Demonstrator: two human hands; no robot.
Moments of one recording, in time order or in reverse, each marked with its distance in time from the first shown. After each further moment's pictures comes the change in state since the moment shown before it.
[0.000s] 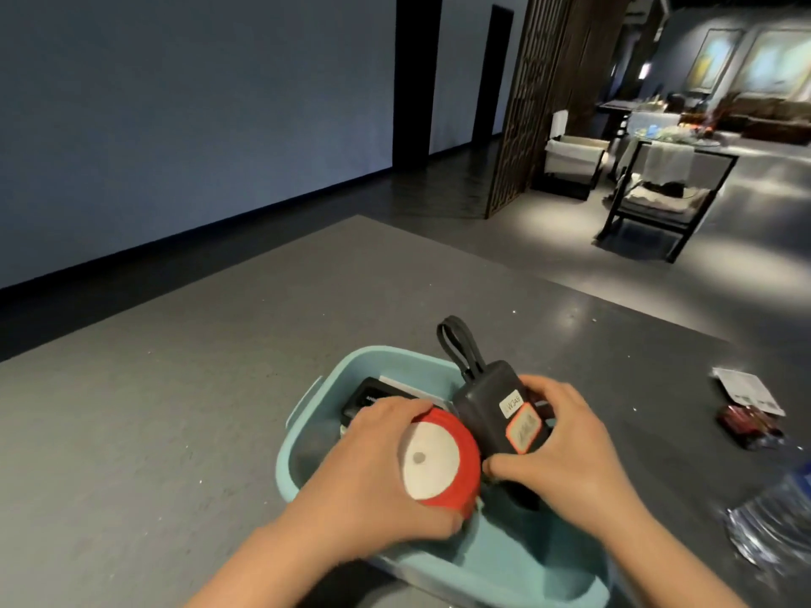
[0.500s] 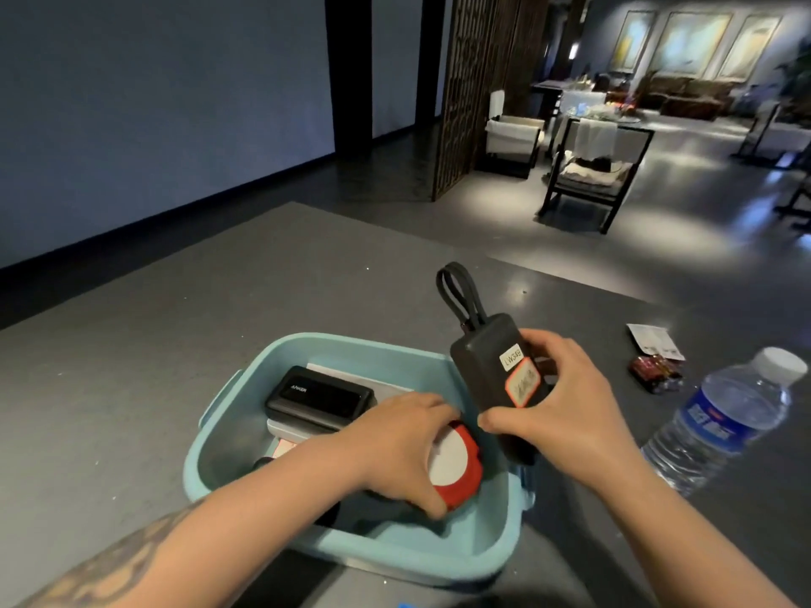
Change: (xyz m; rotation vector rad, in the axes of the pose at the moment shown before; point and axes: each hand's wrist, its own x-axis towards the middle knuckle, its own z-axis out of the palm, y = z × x) left_hand 0.075 0.027 0.073 0.463 -0.478 0.338; right_hand -0.014 0.022 -0.062 -0.009 0.155 0.064
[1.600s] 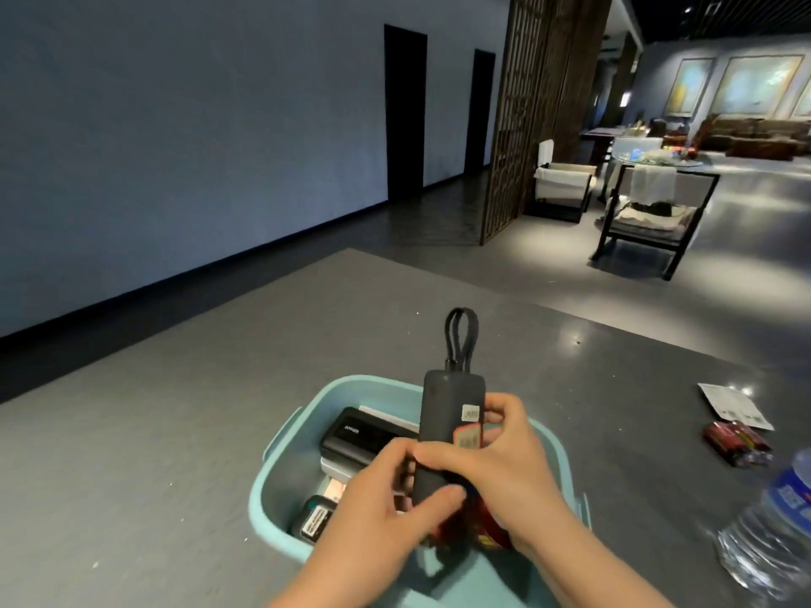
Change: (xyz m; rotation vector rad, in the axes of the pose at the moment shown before) left_hand -0.080 0.011 0.003 -0.944 0.608 -0.279; right_hand 0.000 -0.046 0.077 0.510 -0.142 0.207
